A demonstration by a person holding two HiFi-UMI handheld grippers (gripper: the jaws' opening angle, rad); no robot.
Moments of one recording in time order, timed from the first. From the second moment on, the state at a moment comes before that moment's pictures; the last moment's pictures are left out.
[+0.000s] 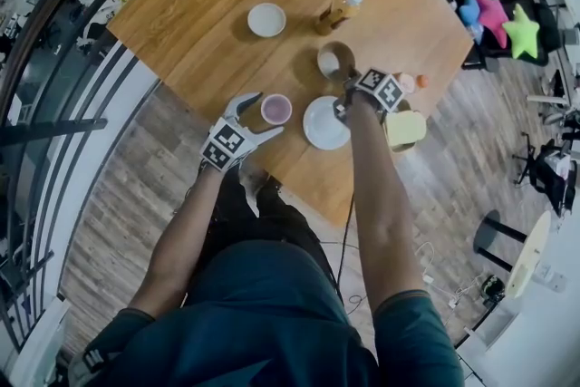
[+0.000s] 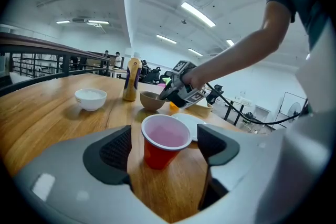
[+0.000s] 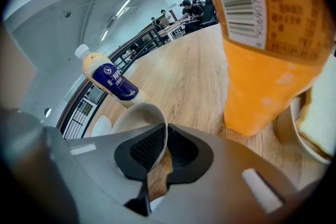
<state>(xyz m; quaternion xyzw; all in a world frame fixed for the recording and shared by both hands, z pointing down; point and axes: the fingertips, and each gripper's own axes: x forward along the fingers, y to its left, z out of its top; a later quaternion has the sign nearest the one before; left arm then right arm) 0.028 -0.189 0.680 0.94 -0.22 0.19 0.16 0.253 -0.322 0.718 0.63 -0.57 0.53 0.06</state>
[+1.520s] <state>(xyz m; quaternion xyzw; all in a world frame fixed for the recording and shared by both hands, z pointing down) -0.121 -0.281 0.510 0.93 -0.34 0.07 0.10 0.245 -0.302 0.609 0.67 -0.62 0.41 0.03</state>
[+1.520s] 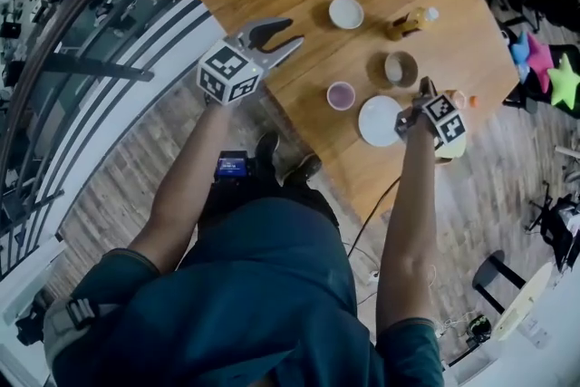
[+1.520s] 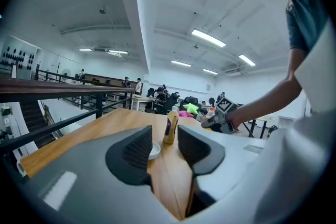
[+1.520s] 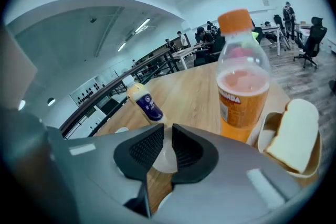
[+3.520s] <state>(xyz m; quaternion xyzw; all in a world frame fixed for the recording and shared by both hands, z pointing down) -0.026 -0.222 0.300 0.99 -0.16 0.00 -0.02 0.082 -0.186 0.267 0.49 -0.87 0.06 0.03</state>
